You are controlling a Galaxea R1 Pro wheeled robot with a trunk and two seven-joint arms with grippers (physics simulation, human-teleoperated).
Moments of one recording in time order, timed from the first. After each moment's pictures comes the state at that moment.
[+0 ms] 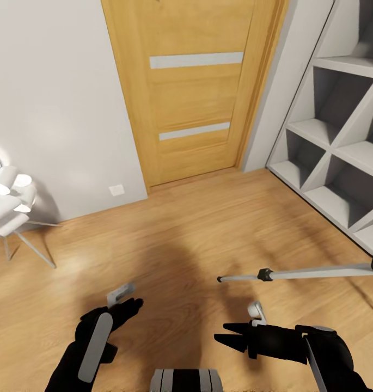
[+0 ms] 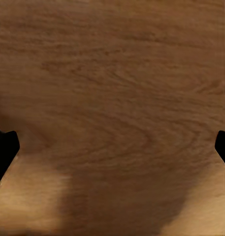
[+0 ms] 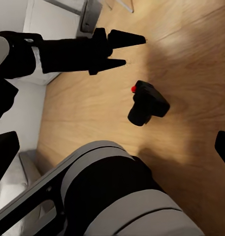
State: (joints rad) left arm -0.30 -0.12 0.07 -1.34 0.53 0.76 0.40; right arm -0.15 -0.05 -0.16 -1.56 0.09 0.91 1.36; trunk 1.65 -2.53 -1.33
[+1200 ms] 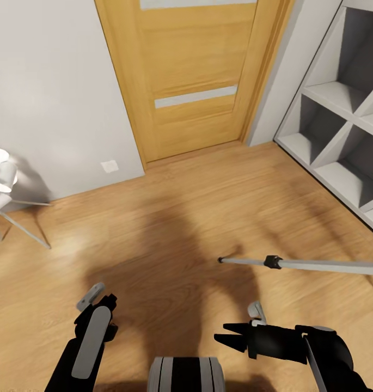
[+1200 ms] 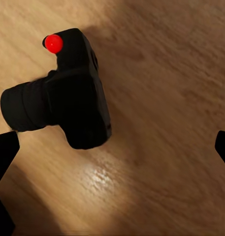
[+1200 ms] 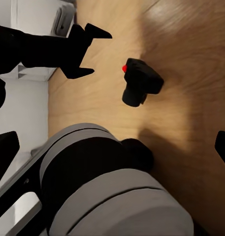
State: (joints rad) left arm -0.30 -0.15 0.07 -1.44 0.78 0.37 1.02; right arm -0.15 -0.05 -0.16 -1.56 0.09 0.91 1.36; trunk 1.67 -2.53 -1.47
